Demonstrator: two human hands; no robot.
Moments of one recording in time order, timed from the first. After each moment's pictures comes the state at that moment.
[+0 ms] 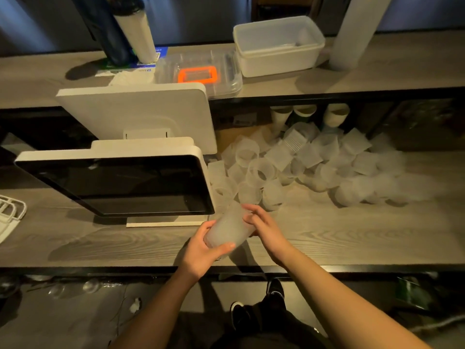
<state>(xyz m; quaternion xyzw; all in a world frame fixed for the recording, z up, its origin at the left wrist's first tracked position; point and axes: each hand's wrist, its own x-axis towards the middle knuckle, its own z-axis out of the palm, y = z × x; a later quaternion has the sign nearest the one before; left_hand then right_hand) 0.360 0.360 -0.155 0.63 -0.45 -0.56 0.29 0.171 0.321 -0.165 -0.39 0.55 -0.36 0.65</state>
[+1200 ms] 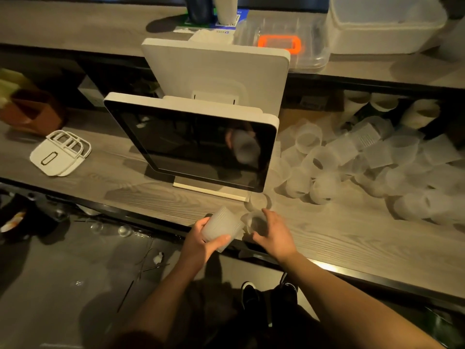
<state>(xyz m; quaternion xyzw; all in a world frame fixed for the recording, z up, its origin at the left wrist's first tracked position) 0.448 0.425 -0.182 0.74 -0.33 -0.50 0.31 0.240 0.349 -0.237 -0.70 0.60 -0.09 0.39</state>
